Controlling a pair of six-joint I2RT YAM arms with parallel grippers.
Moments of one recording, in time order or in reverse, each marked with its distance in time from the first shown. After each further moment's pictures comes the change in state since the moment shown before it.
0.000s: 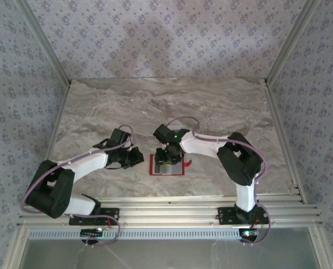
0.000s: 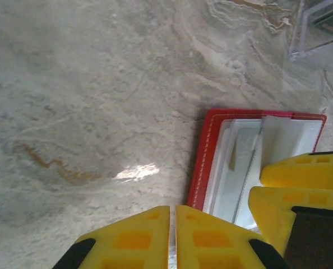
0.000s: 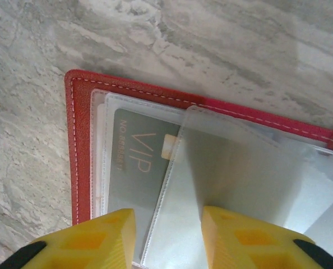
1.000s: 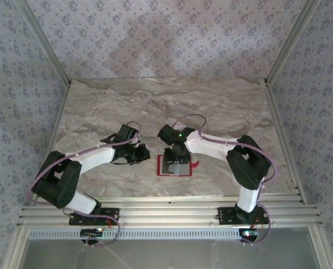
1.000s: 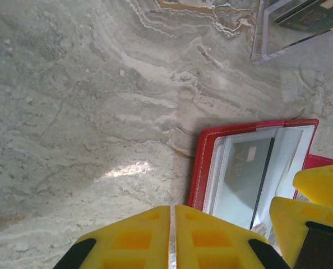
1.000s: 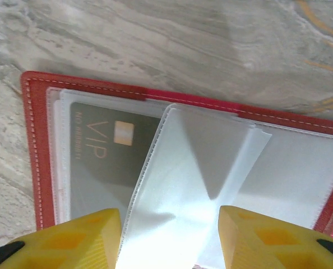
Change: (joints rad) left arm -0.063 0.105 0.109 0.001 0.004 -0.007; right arm -0.013 -0.100 -0.037 -0.172 0.177 -0.001
